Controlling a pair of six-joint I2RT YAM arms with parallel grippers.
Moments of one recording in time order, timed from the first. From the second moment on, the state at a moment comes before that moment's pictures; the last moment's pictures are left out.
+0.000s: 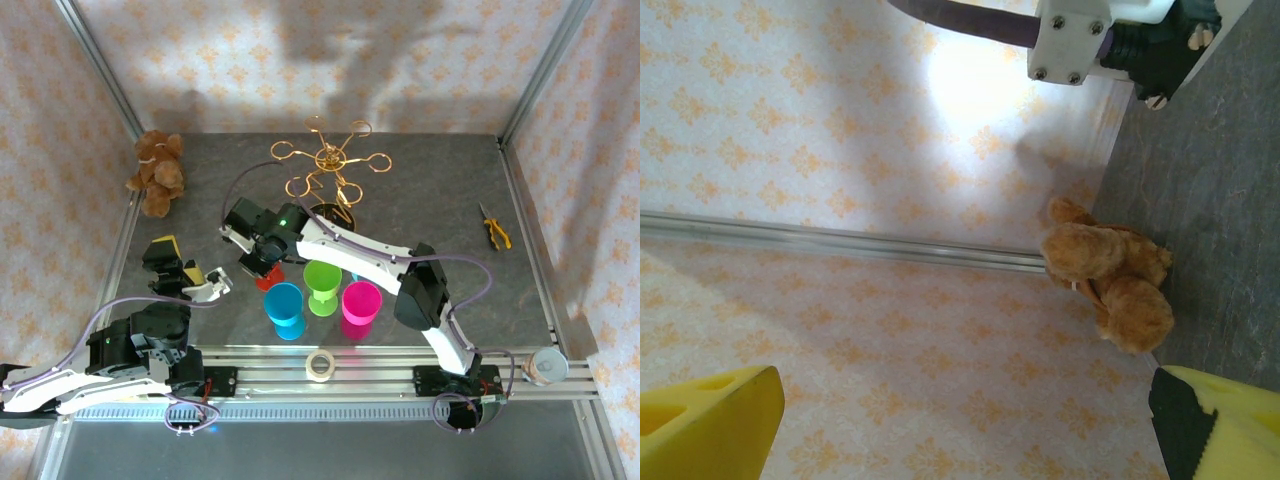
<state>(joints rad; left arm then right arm) -1.23 0.26 0.60 -0.52 -1.40 1.27 1.10 2.12 2.08 -1.06 -0.02 0.07</state>
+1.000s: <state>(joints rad) -1.23 0.29 0.58 -0.36 -1.38 1.29 1.12 1.90 2.20 -1.11 0.07 0.08</state>
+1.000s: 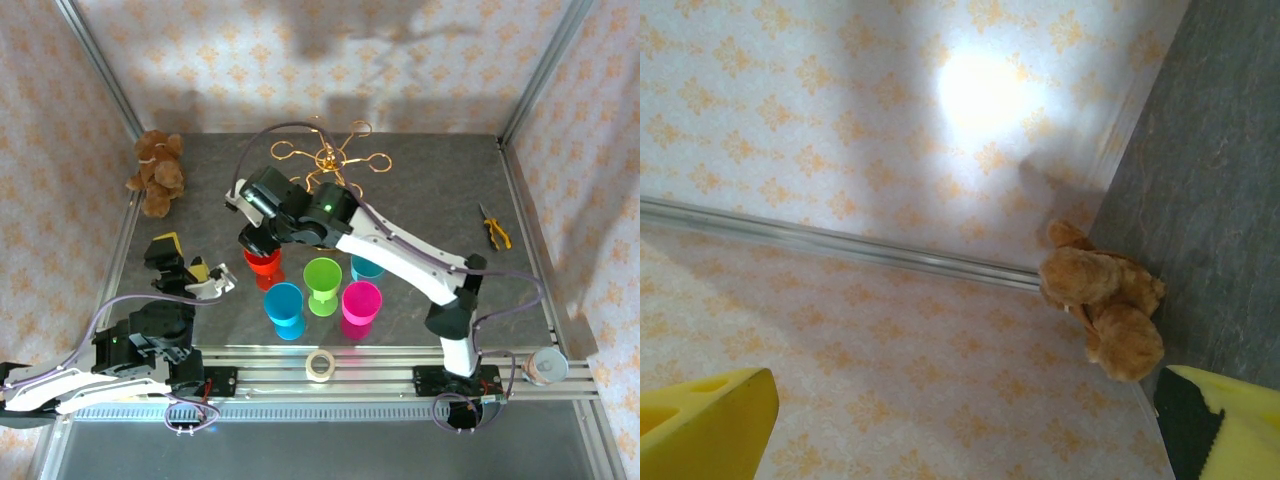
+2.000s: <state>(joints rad) -1.08 0.65 1.03 -0.70 -1.14 0.22 0.86 0.94 1.23 -1.00 0.53 0.44</state>
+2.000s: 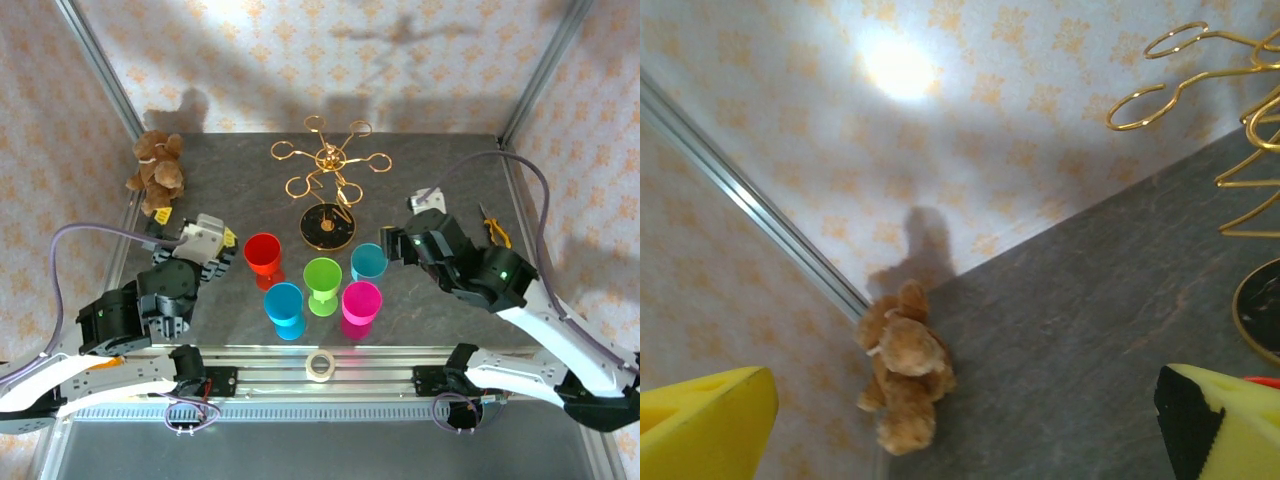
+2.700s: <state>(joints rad) -0.58 0.69 0.80 -0.60 -0.80 -0.26 0.34 0.92 0.85 -0.67 0.46 0.44</state>
